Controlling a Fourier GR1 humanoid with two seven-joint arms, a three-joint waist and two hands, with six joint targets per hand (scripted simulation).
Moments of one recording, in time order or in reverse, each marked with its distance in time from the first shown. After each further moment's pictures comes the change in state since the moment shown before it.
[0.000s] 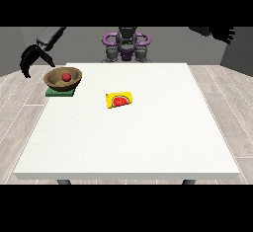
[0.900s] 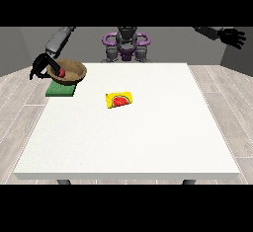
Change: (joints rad) left arm 0.005 0.100 0.112 0.167 0.004 -0.062 -0.132; right arm 0.102 0.114 0.034 -0.201 0.005 -0.058 -0.062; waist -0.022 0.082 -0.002
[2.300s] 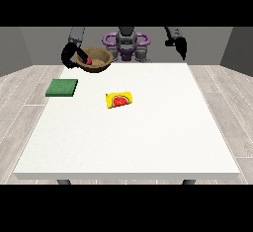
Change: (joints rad) left arm 0.094 -0.477 -0.398 -0.122 -0.330 0.401 0.128; right arm -0.018 0.313 0.288 -0.019 0.164 -0.160 0.233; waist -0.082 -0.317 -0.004
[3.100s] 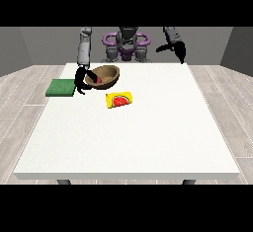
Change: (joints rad) left arm -0.141 -0.052 -0.118 -0.217 -0.052 0.015 0.033; right arm 0.130 0.054 -0.205 0.096 -0.199 0.072 -0.719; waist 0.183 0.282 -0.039
